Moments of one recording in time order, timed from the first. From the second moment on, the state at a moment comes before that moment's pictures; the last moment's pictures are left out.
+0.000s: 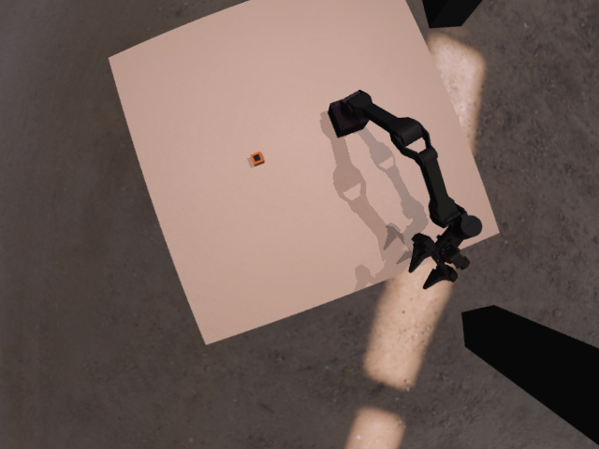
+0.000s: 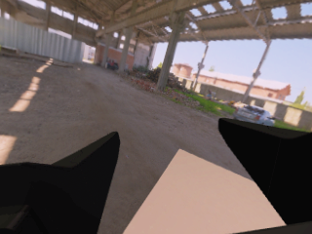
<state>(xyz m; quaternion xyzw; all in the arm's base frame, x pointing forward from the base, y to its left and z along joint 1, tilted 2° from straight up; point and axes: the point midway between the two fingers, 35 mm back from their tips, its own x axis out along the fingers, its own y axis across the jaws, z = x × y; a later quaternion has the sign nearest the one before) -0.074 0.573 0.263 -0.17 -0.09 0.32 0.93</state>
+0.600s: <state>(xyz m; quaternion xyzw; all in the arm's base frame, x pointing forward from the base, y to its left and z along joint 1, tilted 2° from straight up) 0.164 0.575 0.206 -0.32 -0.01 0.28 0.91</state>
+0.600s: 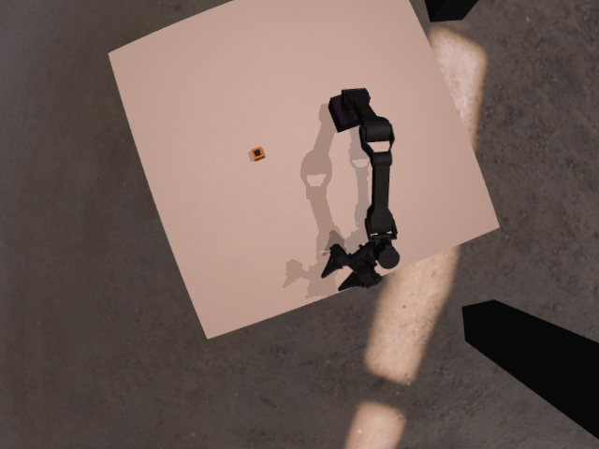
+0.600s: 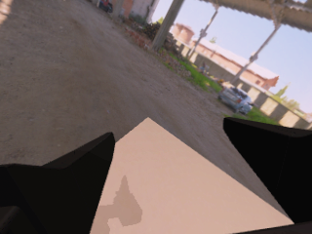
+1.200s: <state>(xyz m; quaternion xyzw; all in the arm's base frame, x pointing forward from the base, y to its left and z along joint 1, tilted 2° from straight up) 0.391 0.364 0.099 -0.34 0.33 0.20 0.85</state>
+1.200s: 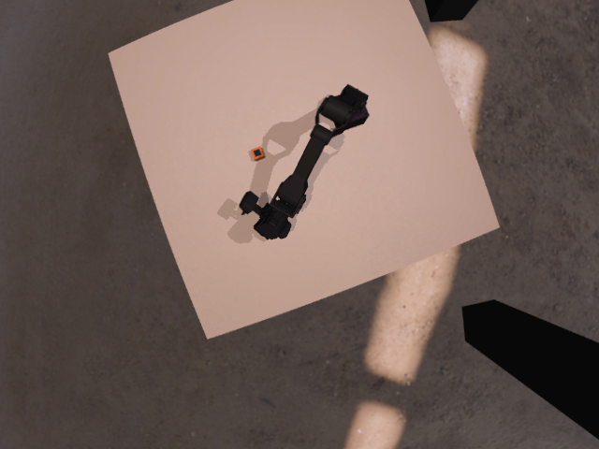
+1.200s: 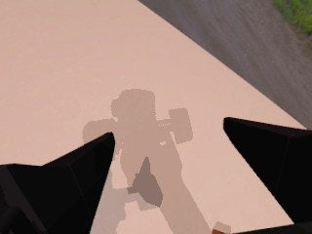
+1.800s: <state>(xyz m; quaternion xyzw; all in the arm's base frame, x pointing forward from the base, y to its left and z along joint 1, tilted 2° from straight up) 0.380 0.103 0.049 -0.09 0.68 0.05 0.73</state>
